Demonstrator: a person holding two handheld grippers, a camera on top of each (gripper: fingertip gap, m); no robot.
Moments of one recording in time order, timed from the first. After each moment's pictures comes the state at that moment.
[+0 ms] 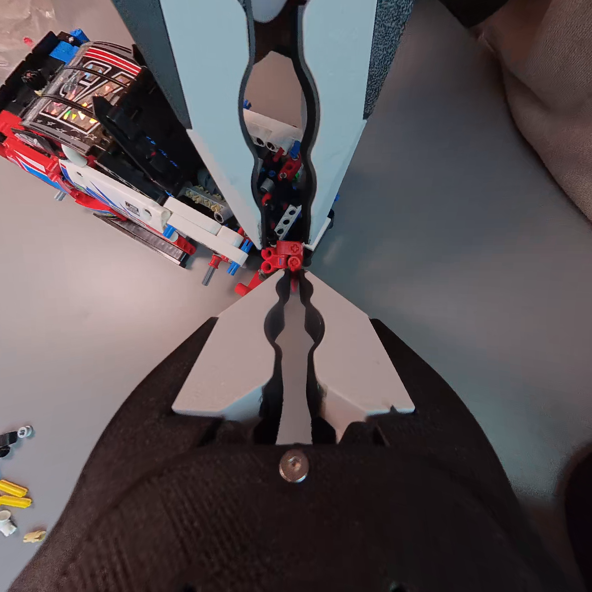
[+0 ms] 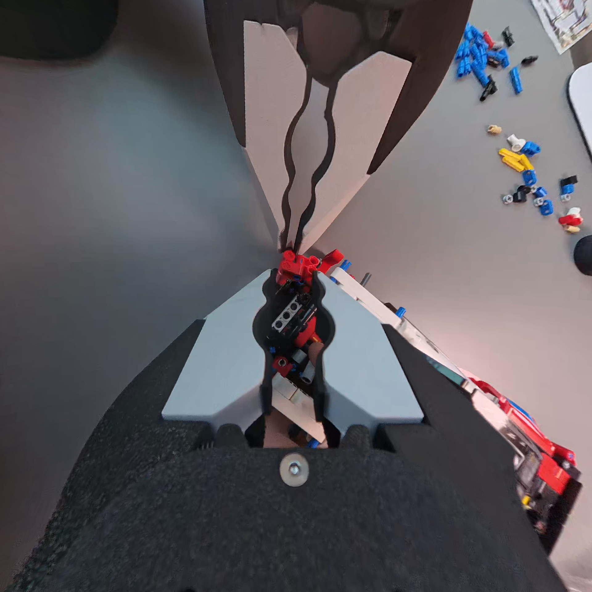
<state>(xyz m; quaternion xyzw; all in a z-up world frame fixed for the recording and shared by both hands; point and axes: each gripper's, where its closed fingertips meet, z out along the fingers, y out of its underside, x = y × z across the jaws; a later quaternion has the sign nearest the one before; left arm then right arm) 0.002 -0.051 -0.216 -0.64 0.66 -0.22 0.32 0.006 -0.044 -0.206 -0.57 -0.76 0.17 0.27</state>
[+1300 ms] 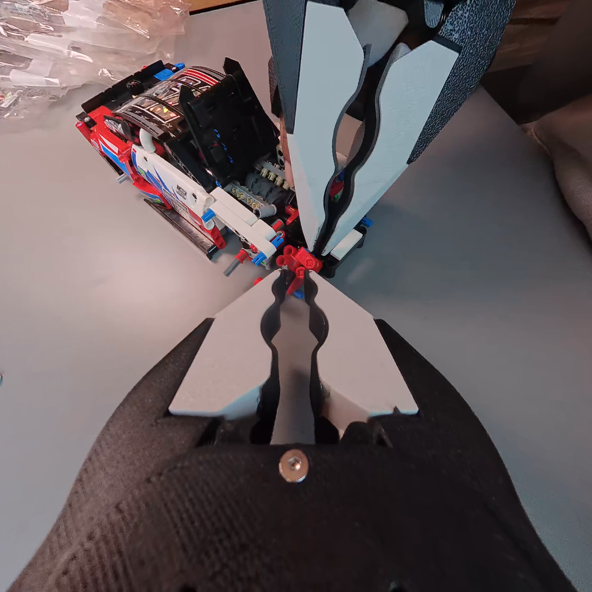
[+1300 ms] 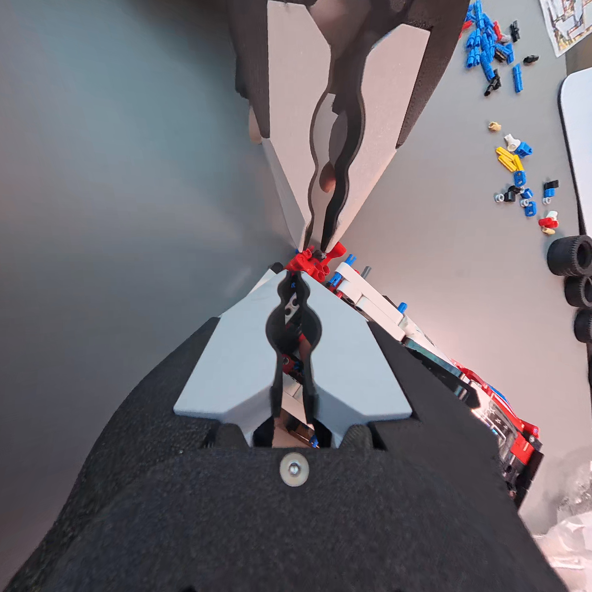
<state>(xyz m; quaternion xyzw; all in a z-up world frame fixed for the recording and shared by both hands) 0.007 -0.039 -0.214 -0.68 0.54 -0.25 0.42 0.014 -0.047 -0.215 -0.55 -0.78 0.11 0.29</state>
